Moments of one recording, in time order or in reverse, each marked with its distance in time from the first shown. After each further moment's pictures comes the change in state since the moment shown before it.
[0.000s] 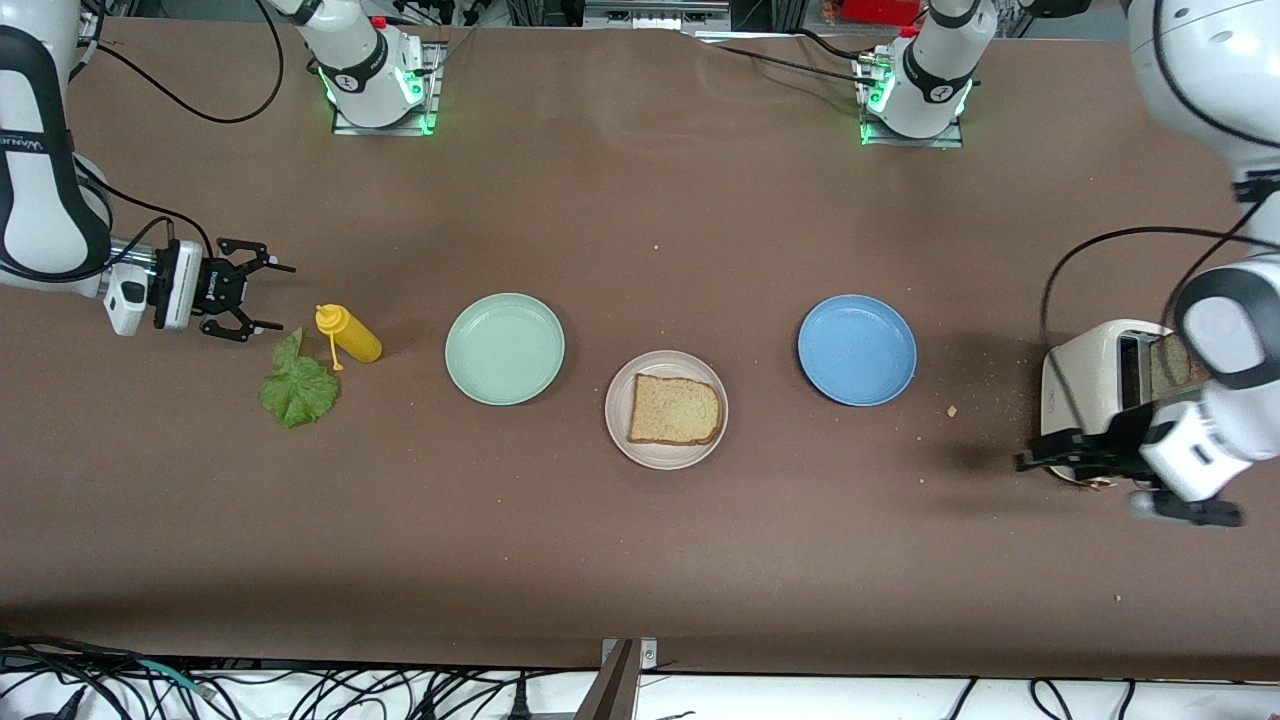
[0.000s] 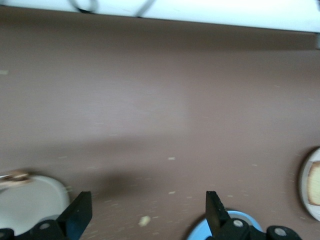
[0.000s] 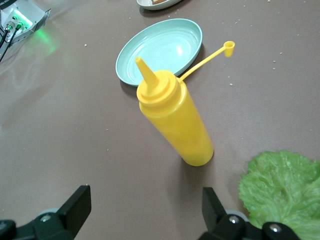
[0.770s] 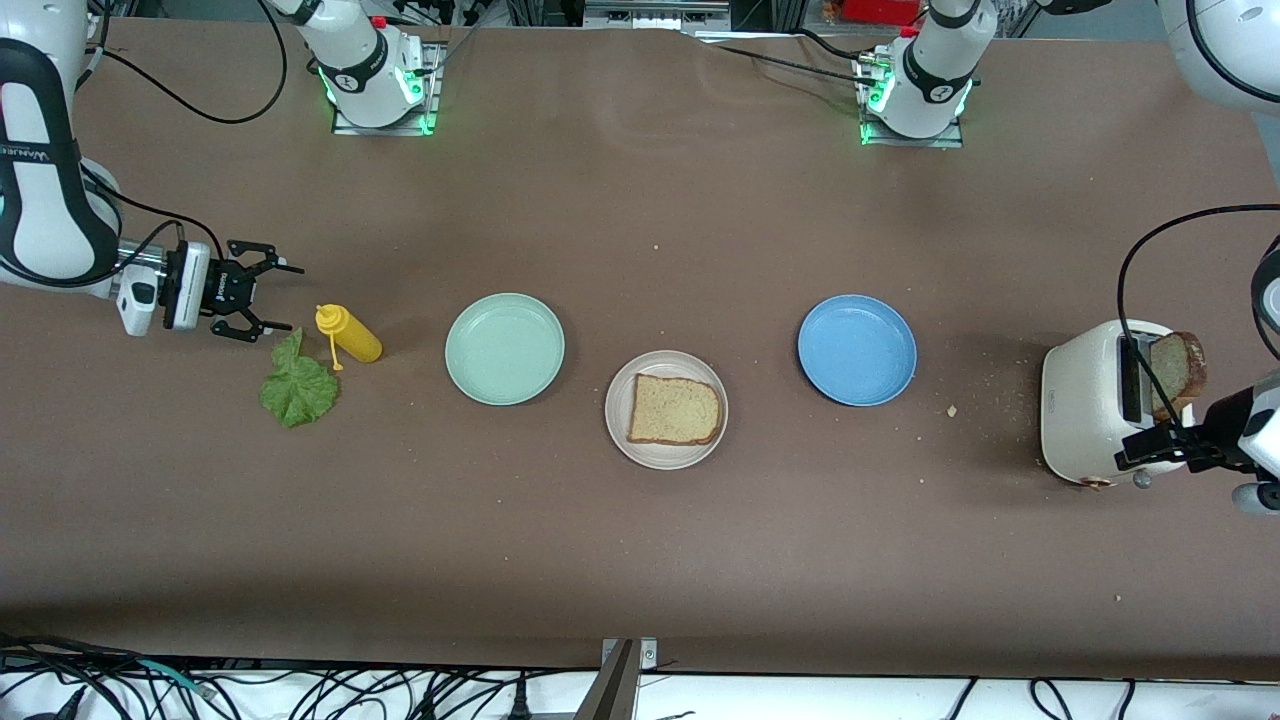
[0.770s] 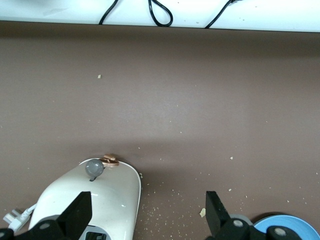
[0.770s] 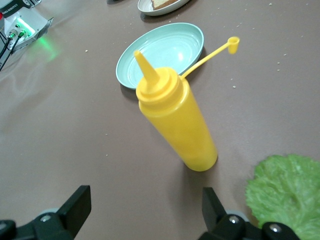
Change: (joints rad) left arm 0.007 -0.008 0.053 0.038 0.138 0.007 -0.058; right arm -0.001 0.030 0.000 -0.021 0.057 -0.002 -0.049
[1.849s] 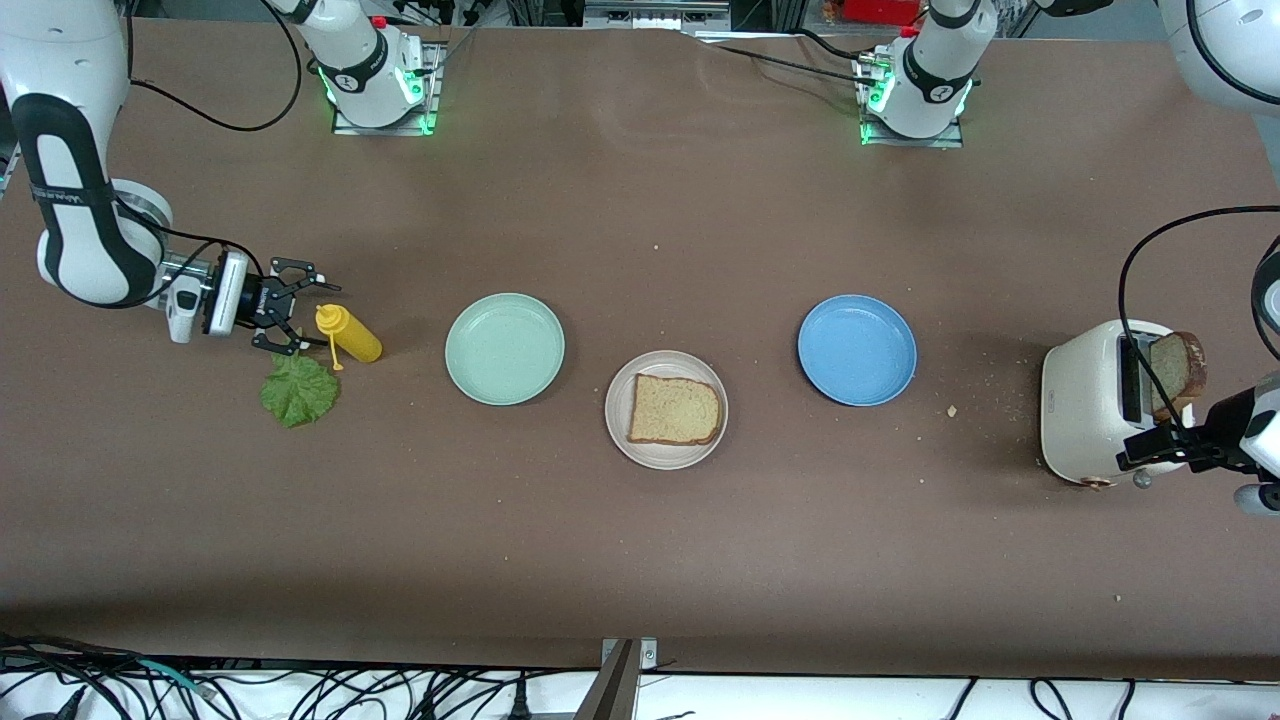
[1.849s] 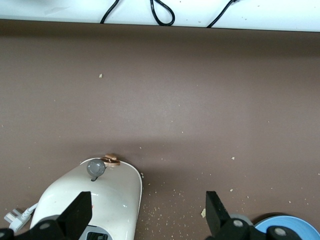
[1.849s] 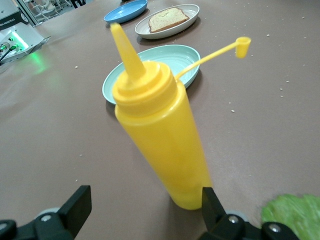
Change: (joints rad) left arm 0.000 0.005 0.000 0.000 0.000 0.000 -0.001; right arm 0.036 0.122 0.013 -0.025 0.266 0.016 -0.247
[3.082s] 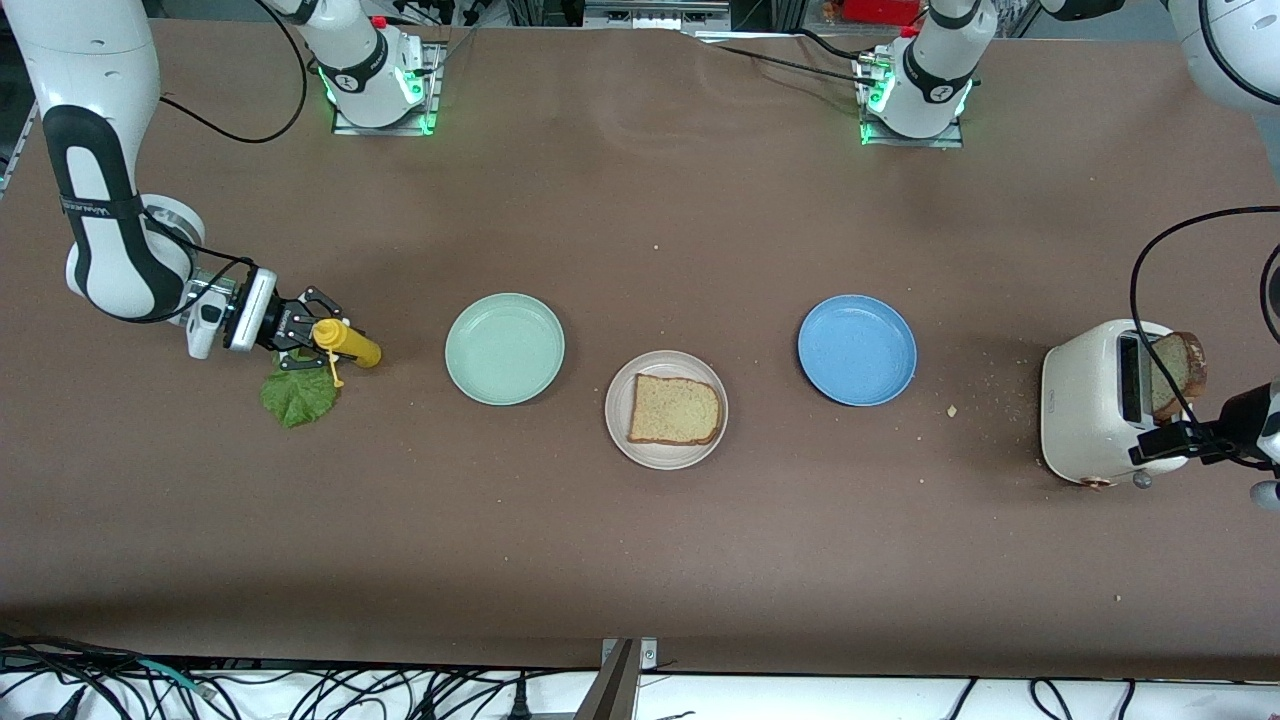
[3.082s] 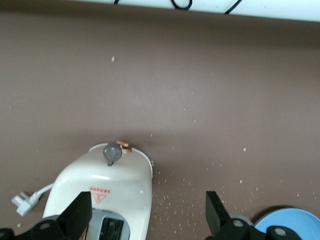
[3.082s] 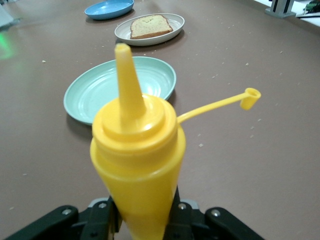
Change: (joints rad) left arm 0.041 0.007 0.004 -0.002 0.000 -0.058 -0.015; right arm 0.106 0.008 0.001 0.049 0.136 0.113 -0.099
